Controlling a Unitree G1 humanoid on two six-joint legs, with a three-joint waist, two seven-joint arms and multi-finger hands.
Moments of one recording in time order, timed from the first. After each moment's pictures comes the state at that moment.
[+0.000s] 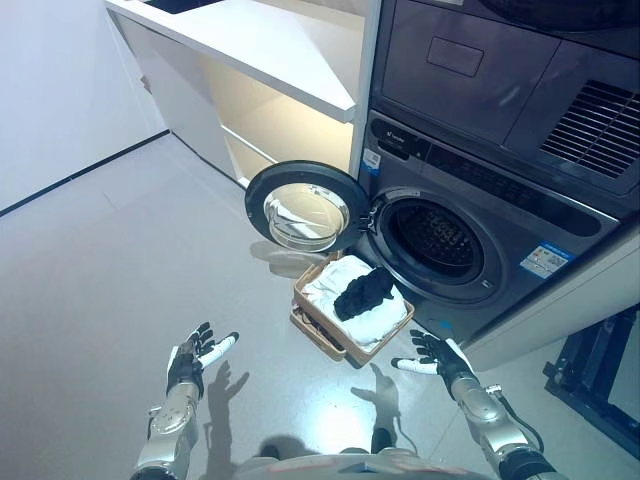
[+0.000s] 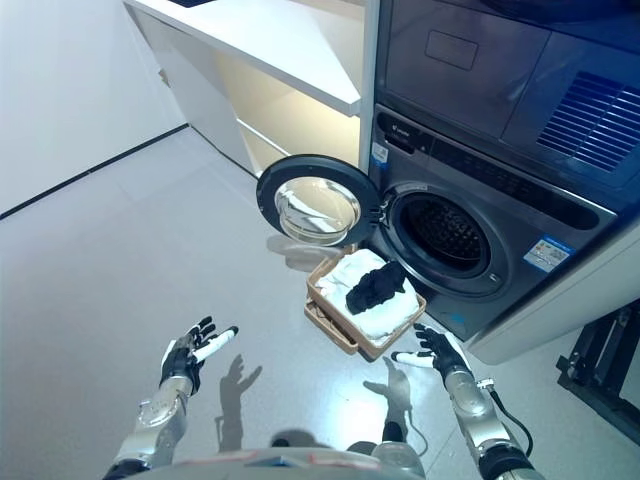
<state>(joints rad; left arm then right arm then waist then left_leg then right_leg) 0.10 0.26 -0.03 0.64 -0.34 -0.13 0.13 0.00 -0.39 0.21 0.77 0.06 -0.09 -0.04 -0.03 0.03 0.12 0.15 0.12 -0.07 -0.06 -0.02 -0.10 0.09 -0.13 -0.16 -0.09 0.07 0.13</state>
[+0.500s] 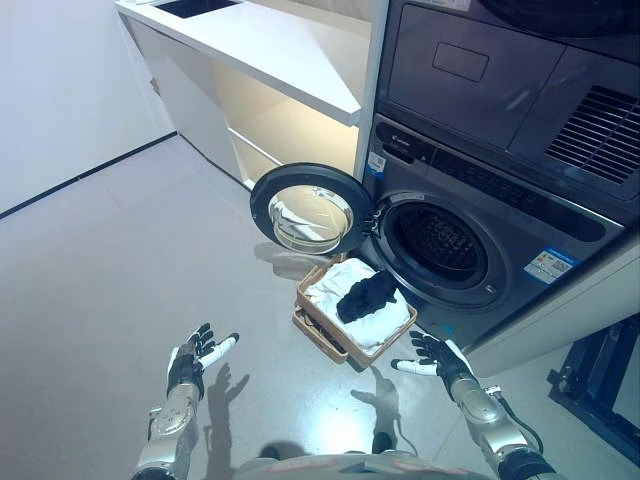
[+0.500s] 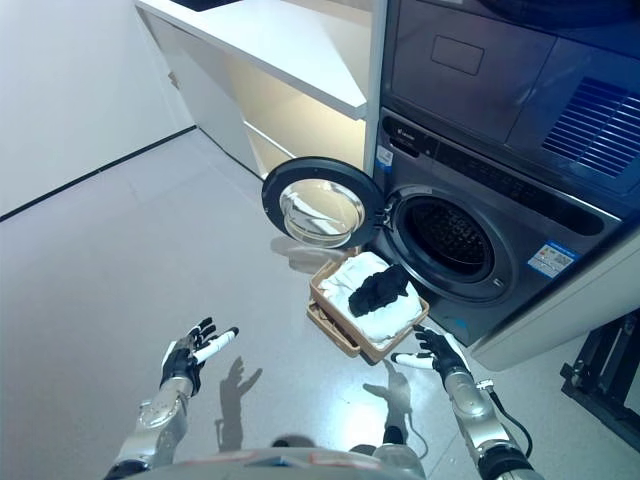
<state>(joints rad) 0.10 0.26 -0.03 0.64 -0.33 -0.13 0.15 0.00 -0.38 0.21 0.77 0.06 -0.09 -0.04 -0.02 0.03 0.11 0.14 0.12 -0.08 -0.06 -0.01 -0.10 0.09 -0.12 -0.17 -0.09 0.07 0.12</state>
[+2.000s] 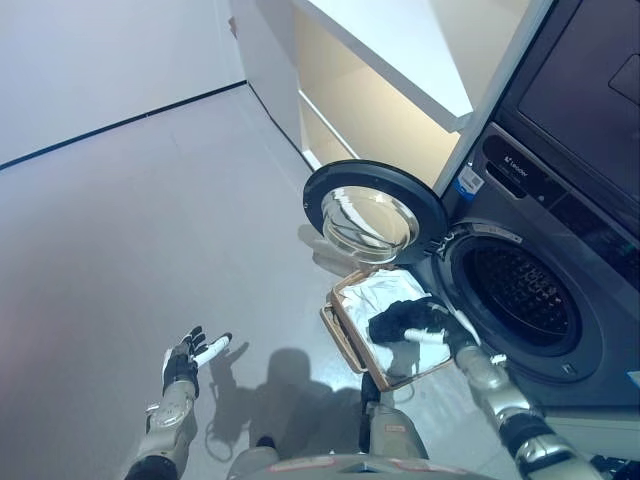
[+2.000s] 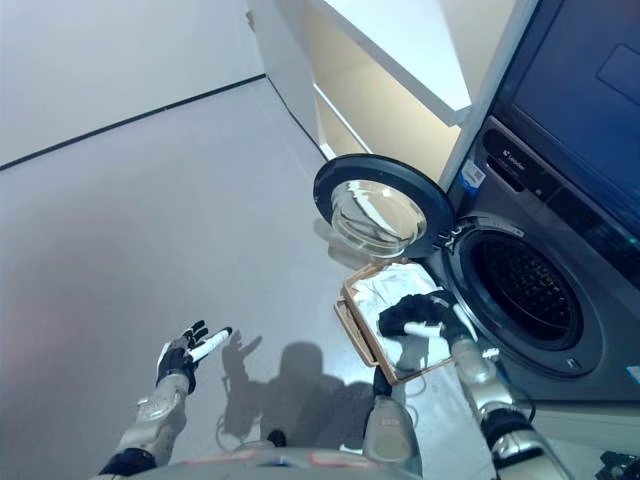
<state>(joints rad) -0.01 0.27 -0.06 0.75 -0.43 -0.12 0.19 -0.24 -0.50 0.23 0.85 0.14 -0.06 -0.10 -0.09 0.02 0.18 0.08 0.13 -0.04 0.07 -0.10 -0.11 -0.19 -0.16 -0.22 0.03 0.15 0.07</state>
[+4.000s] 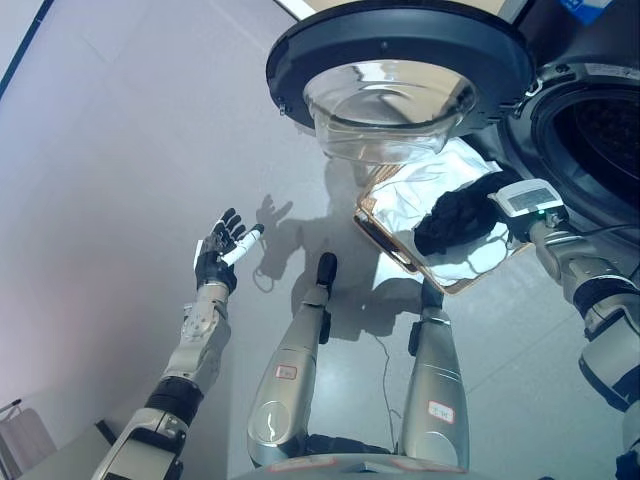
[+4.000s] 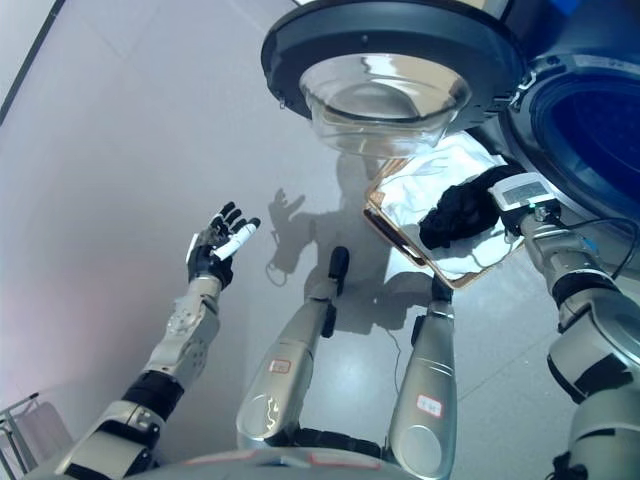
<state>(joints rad) -0.25 0.33 -0.24 0.48 -0.63 -0.29 0.23 -0.90 -0.87 0.91 1.20 -0.73 -0.10 -0.28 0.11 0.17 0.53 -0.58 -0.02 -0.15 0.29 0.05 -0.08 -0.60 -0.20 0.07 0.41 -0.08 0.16</state>
